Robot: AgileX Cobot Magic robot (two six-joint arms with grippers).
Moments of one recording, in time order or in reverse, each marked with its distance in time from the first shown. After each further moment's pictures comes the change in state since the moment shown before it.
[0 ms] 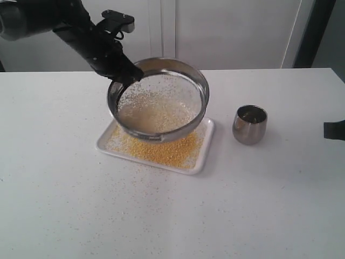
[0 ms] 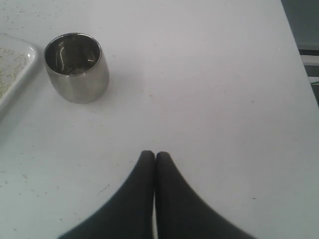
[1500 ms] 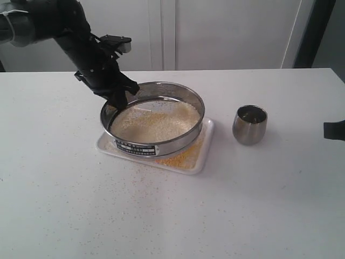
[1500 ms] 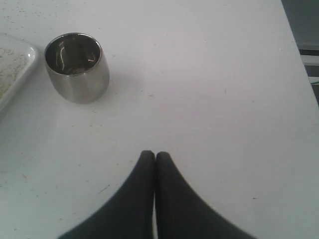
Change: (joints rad) left arm 0.014 0.085 -0.077 -0.028 0.269 -0.063; right arm 0.000 0.000 0.000 0.000 0.000 0.000
